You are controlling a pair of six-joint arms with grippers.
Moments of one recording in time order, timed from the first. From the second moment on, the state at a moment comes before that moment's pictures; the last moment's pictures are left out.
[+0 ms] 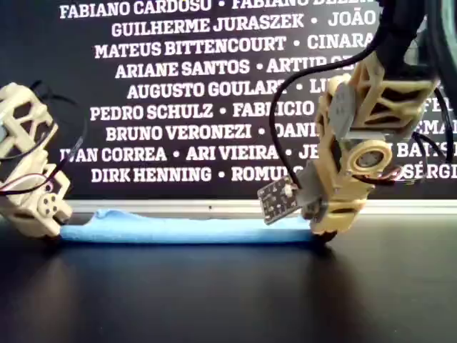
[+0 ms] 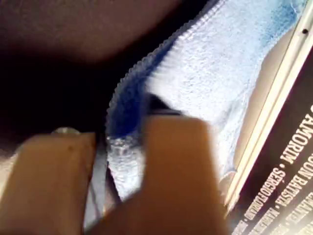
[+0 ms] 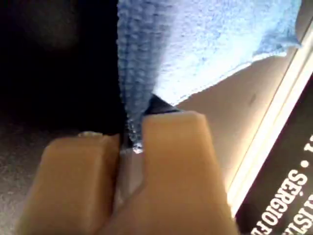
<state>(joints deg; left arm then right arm) -12.7 66.0 100.0 -0.6 -3.7 -0.8 17.9 47.8 71.5 16.8 4.3 1.3</state>
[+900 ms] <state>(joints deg) -12.8 69.3 102.7 -0.4 -3.7 -0.8 18.3 62.2 87.4 16.8 4.6 1.3</state>
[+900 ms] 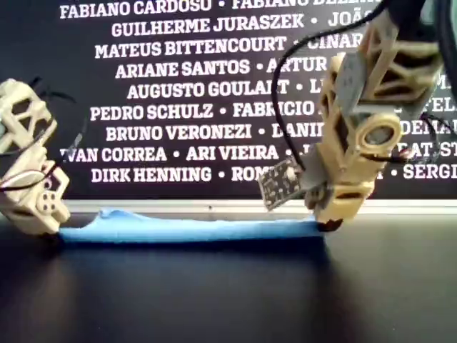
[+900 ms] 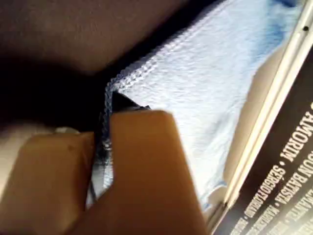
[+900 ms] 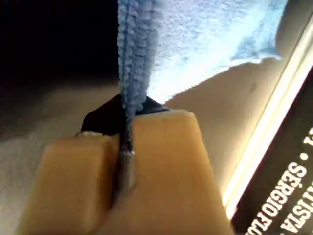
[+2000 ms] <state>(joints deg) -20.3 97.1 136.6 -0.3 -3.2 -0.8 18.5 91.4 122.8 16.7 4.4 1.3</state>
